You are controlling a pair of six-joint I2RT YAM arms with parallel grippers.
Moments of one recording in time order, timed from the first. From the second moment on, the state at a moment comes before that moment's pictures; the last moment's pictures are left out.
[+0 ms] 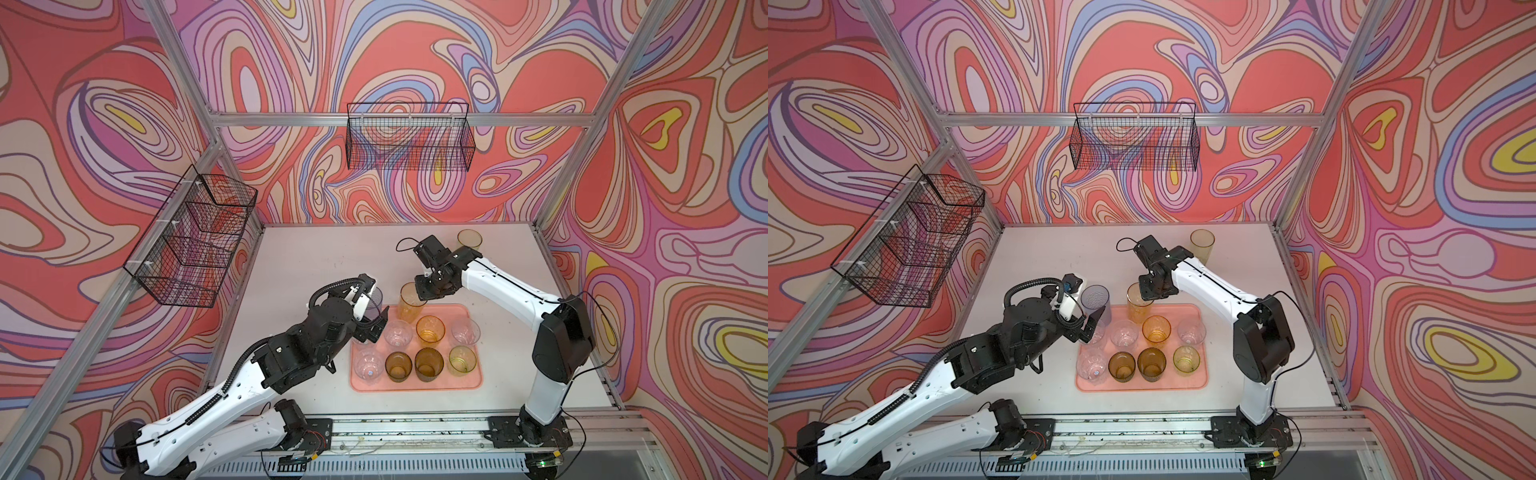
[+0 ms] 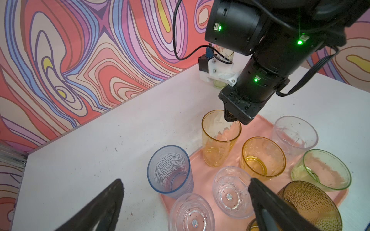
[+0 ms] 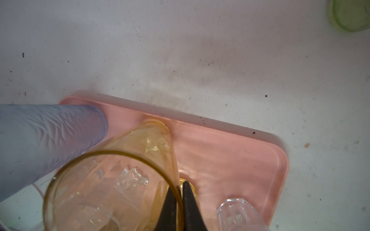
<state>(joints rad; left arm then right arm) -0.92 0.86 0.90 -0.45 -0.40 -0.03 0.63 1.82 1.59 -0.97 0.03 0.41</state>
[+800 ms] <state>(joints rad) -0.92 0.87 0.90 -0.45 -0.40 -0.03 0.64 1.83 1.60 -0.96 0.01 0.42</state>
